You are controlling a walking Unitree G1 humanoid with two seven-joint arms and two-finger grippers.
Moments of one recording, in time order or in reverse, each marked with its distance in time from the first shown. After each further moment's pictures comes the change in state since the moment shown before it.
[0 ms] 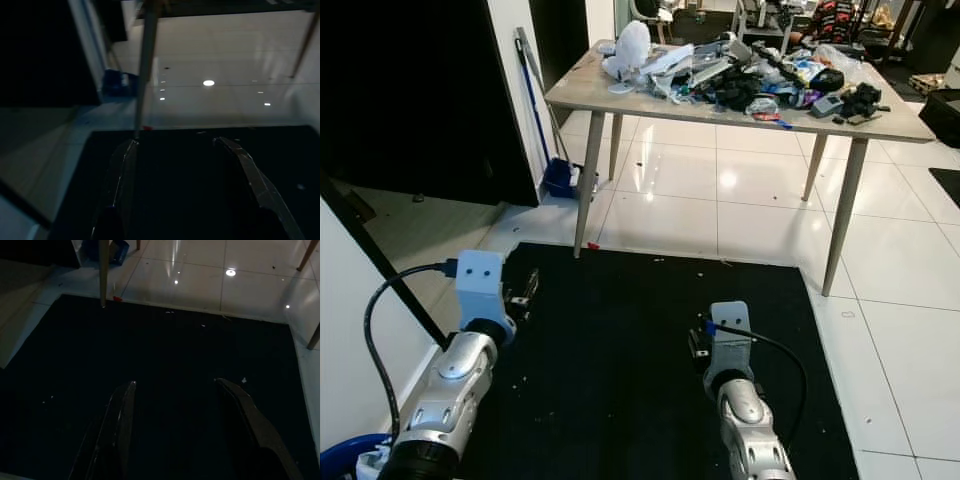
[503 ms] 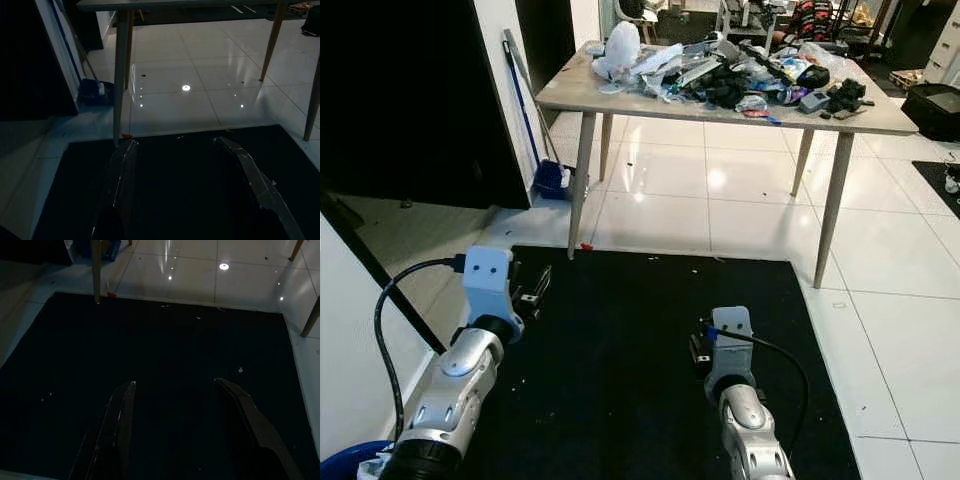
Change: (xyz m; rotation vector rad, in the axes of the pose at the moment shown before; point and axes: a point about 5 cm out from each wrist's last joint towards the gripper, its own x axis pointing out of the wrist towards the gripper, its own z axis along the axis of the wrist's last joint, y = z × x) left arm 0.001 -0.007 0.007 -0.024 -0.026 -0.066; right arm -0.003 -0.001 -0.005 0.003 0.016 0.001
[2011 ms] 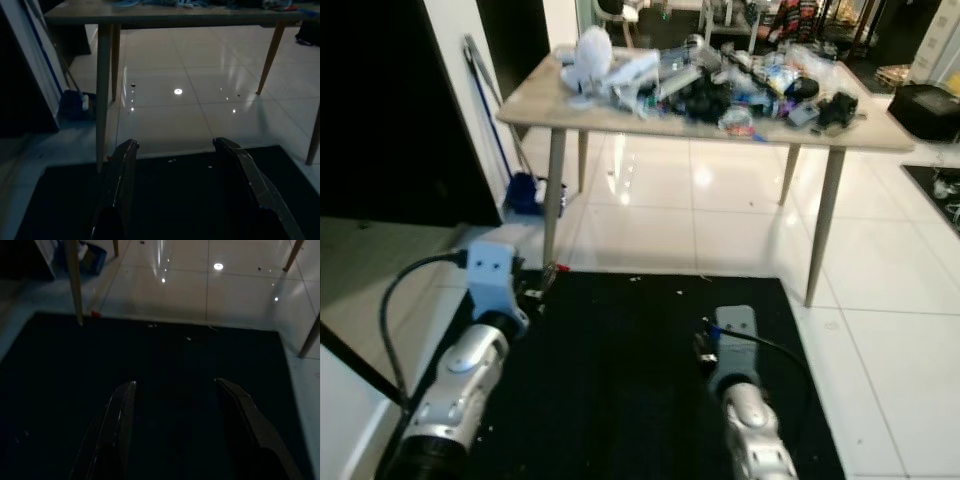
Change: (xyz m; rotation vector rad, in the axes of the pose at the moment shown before) left arm 0.003 0.003 0.006 -0.017 -0.022 0.026; right arm 0.004 0.010 0.006 -0.005 -0.018 0.032
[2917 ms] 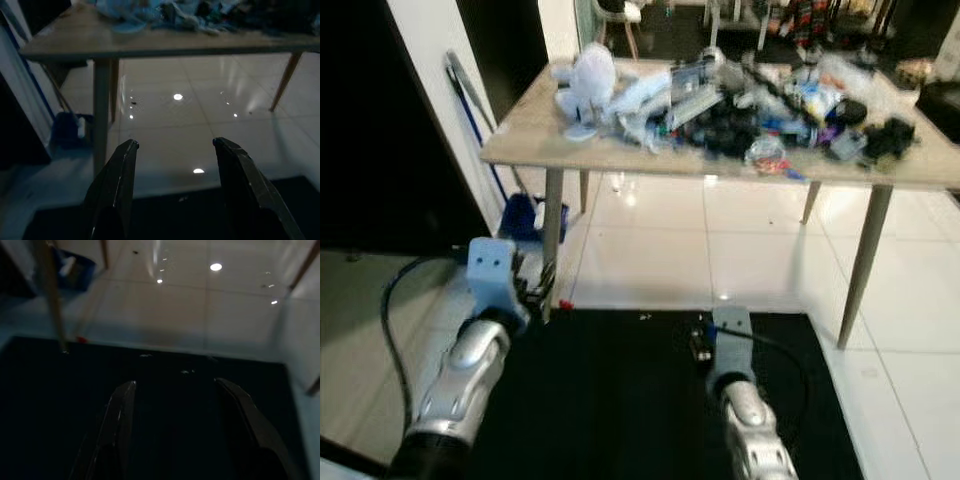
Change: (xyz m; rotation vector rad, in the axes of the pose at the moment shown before) left arm 0.003 -0.012 0.002 -0.004 -0.007 -0.042; right arm -0.005 -0.015 -0.003 -0.013 0.012 -0.043
